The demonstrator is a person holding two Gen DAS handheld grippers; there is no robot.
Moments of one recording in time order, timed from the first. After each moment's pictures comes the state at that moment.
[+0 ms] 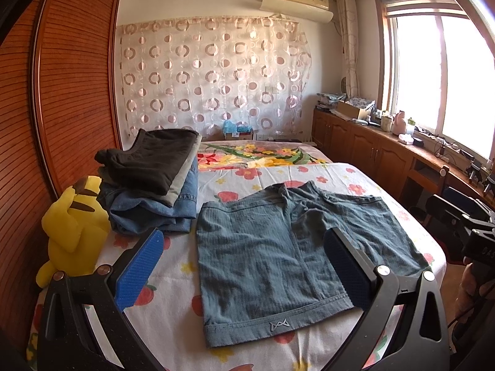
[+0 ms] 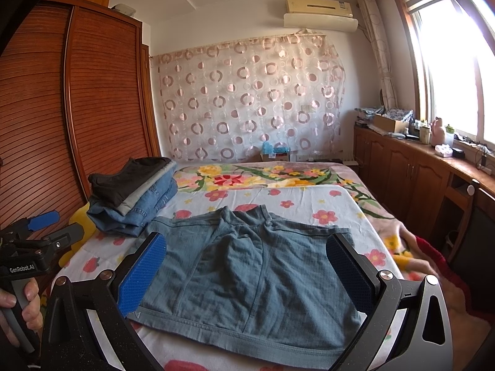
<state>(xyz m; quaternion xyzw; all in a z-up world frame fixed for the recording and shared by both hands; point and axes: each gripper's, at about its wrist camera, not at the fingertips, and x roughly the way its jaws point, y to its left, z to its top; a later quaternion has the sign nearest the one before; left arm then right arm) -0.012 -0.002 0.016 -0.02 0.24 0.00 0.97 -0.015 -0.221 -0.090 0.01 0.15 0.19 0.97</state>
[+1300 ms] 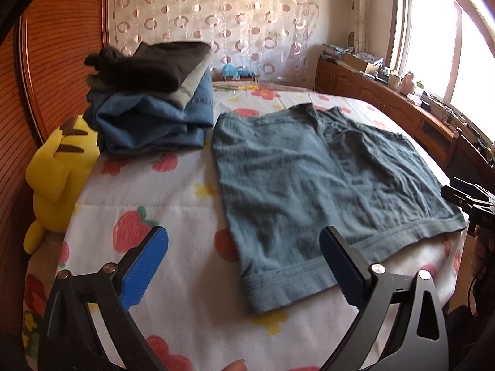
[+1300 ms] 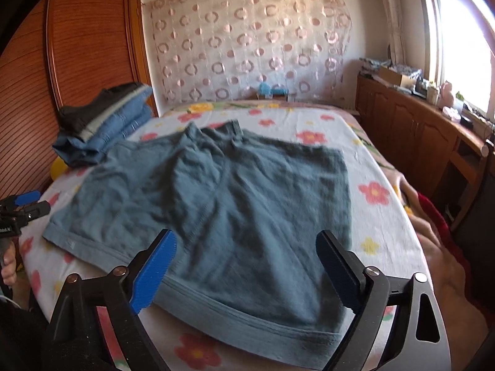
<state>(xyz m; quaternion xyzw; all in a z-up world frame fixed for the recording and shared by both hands) 0.017 0.045 -0.090 -0.03 0.37 -0.01 0.93 0.025 -0.260 -0.138 -0.03 0.28 0.18 0.94</state>
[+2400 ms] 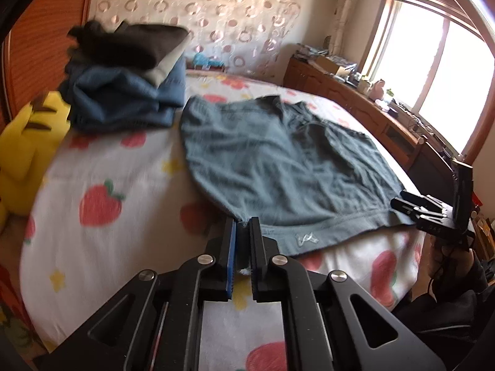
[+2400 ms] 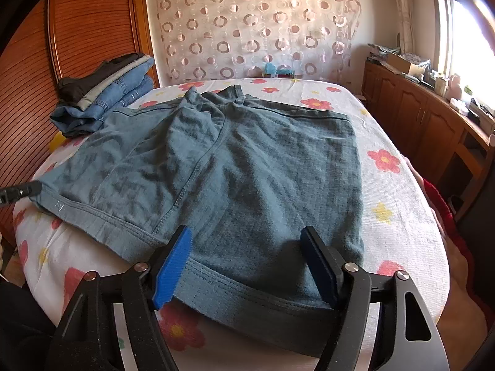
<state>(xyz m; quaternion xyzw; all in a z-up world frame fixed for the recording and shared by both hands) 0.005 0.047 -0.086 -0.09 0.37 -0.11 0.92 0.000 -0.275 -0.127 -0.05 0.31 0.19 0.93</state>
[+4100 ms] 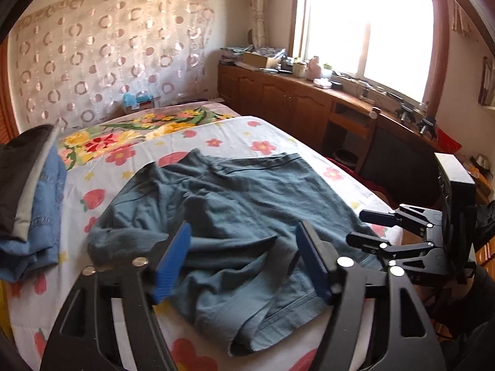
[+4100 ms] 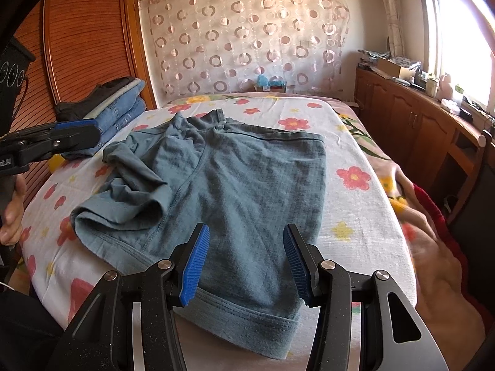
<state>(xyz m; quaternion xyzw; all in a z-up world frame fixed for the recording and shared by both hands) 0.084 -0.099 -0.031 0.04 0.33 -0.21 0.92 0.008 -0.291 -0.110 -0.03 0.29 0.18 0.94</state>
